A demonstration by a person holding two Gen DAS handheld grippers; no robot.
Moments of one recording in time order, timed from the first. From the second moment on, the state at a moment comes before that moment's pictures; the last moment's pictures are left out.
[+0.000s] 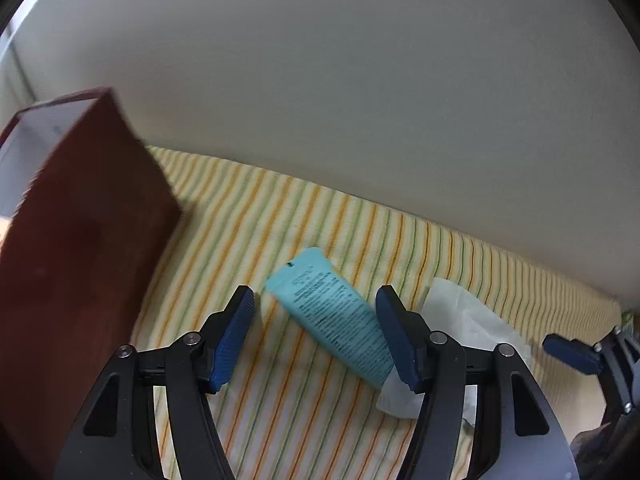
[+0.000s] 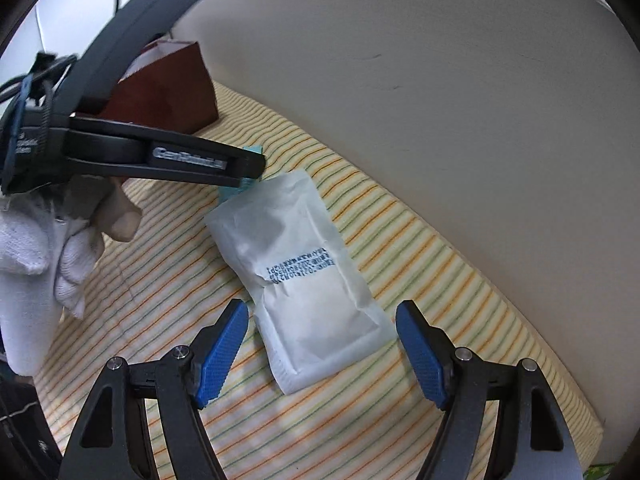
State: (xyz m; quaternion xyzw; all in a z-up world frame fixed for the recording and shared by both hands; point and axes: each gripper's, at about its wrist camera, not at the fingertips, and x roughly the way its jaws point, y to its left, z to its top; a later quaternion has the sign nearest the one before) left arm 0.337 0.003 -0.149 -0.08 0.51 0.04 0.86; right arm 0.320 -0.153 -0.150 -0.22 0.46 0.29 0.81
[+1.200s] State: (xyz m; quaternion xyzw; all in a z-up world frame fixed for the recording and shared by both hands) left arm 0.308 -0.007 -0.166 0.01 0.51 -0.03 0.86; right arm 0.347 -0.118 -0.171 -0.26 0.50 0.29 0.77
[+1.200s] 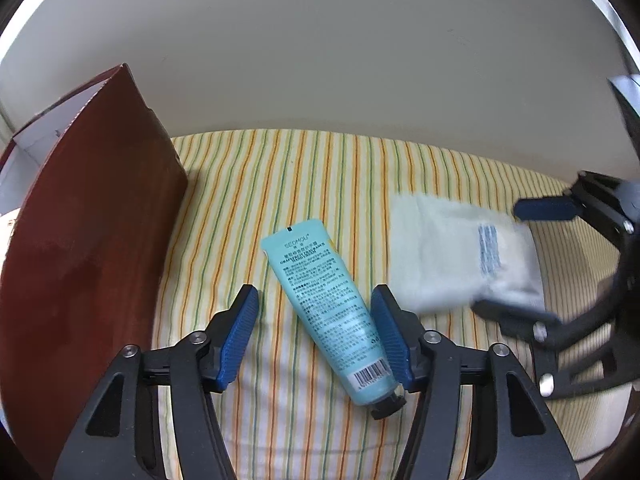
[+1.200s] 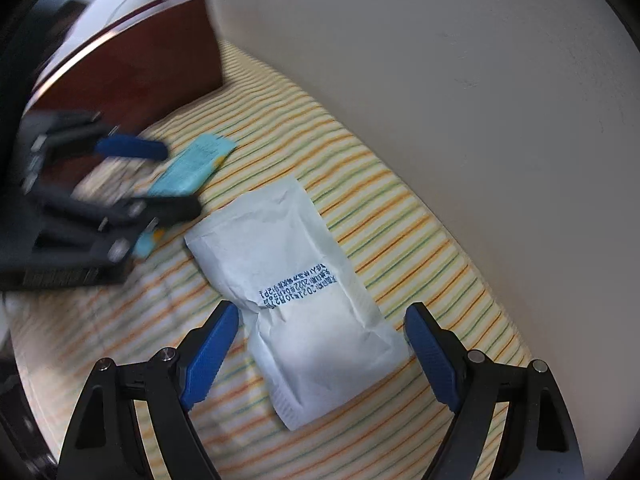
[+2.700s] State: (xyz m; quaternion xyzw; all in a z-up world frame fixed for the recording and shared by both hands) left arm 0.252 -0.011 -0.175 0.00 0.49 -0.09 0.87; right arm 0.291 -0.176 -0.146 -0.12 0.54 0.20 0.81
